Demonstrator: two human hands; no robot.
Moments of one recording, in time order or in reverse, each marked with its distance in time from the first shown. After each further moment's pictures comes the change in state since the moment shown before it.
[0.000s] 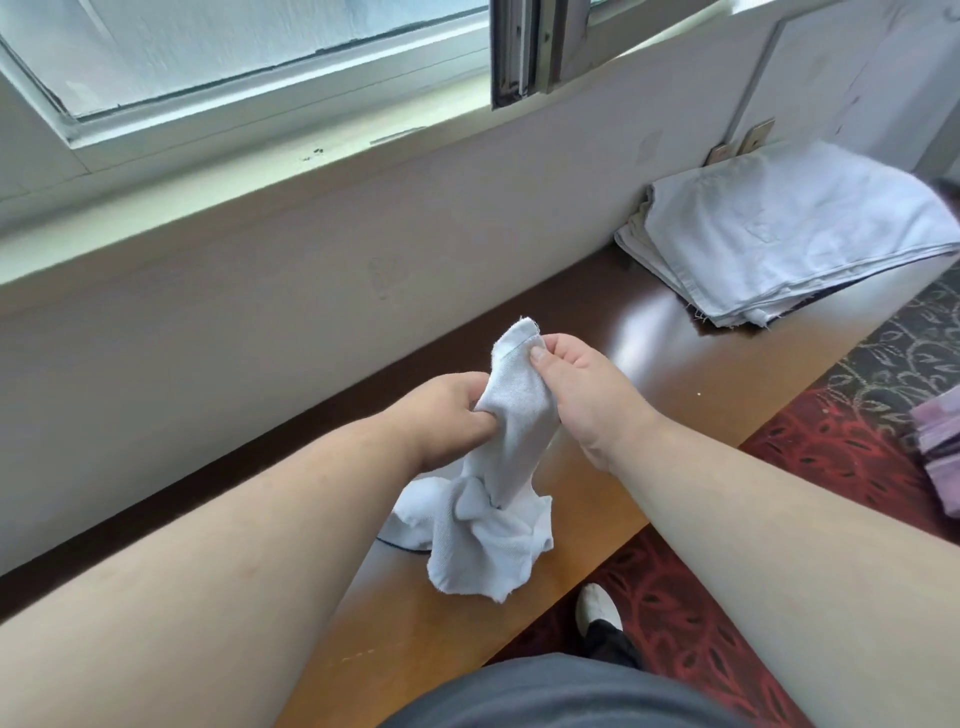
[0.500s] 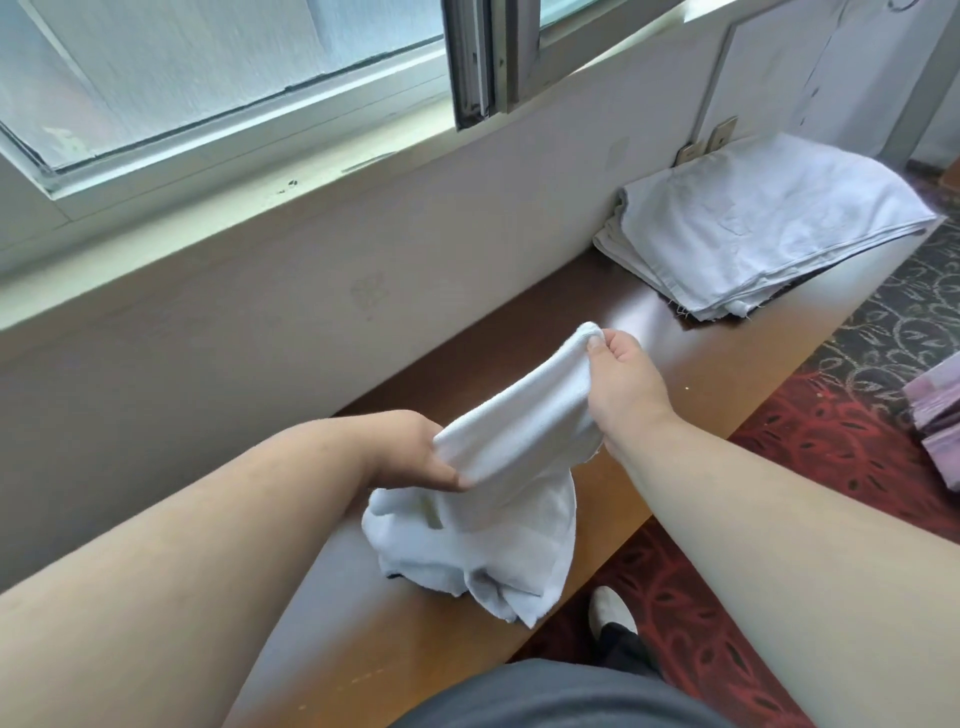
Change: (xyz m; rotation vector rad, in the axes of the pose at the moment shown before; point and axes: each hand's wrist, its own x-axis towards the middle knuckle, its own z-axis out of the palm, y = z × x) left_hand -0.009 -0.002 -0.028 0.503 -0.317 -0.260; right_hand 0.008 0.011 -0.039 -0.177 0.460 0.014
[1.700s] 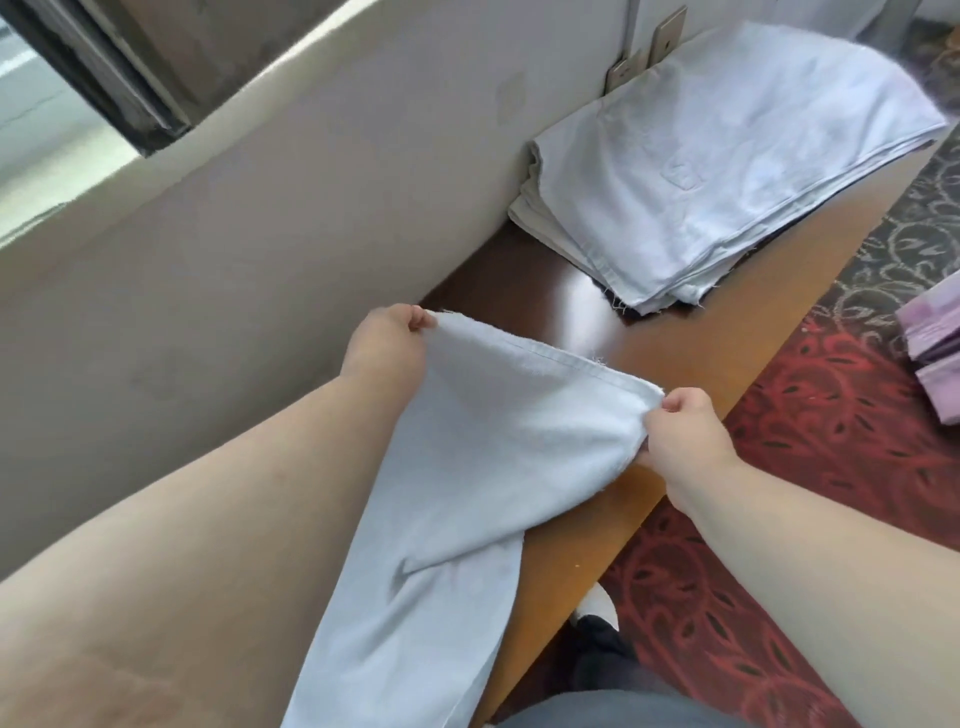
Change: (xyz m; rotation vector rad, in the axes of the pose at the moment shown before) left_hand 0.262 0.130 -0.070 -0.373 0.654 -0.035; right_hand 0.161 0.123 -0.126 0.069 0.142 0.544
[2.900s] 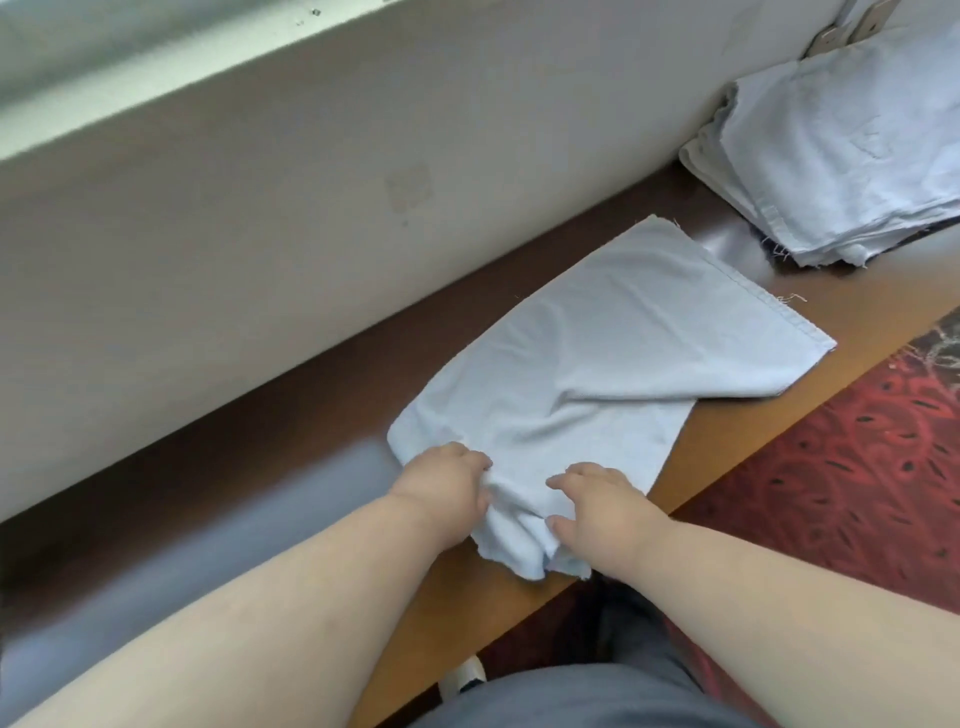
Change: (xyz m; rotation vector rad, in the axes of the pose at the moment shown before) left_hand -0.254 -0.230 -0.001 0.423 -0.466 0.043; right_hand -0.206 0.143 0.131 -1.316 -0.699 -0.591
